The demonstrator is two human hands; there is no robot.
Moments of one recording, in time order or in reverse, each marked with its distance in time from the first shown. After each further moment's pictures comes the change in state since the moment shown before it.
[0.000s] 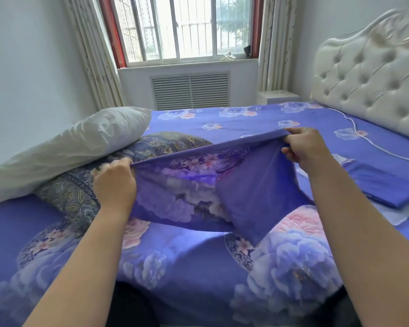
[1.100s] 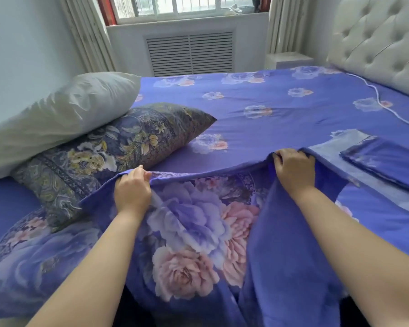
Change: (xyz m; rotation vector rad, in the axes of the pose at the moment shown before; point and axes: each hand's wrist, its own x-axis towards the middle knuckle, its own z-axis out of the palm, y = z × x) left_hand -0.035 0.004 0.126 -0.093 -0.263 0.016; right_hand 0.059 0.171 0.032 -1.079 0.133 -0.607
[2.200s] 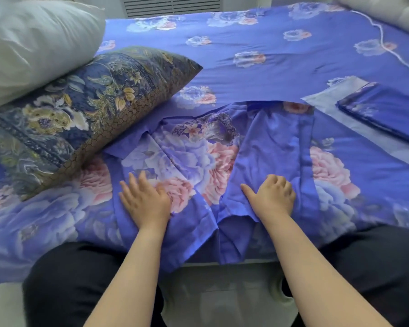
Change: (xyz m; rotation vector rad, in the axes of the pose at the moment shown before) left_hand -0.118 0.036 0.066 -0.025 -0.170 -0.323; right_hand -0.149 -0.037 0.017 -0.091 -0.593 0.467
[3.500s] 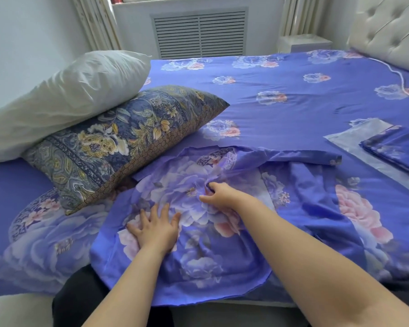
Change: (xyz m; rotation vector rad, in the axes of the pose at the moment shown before) left_hand 0.026 -0.046 -0.020 0.242 -0.414 -0.027; right_hand 0.020 -0.161 -0.018 0.247 -0.539 -0.502
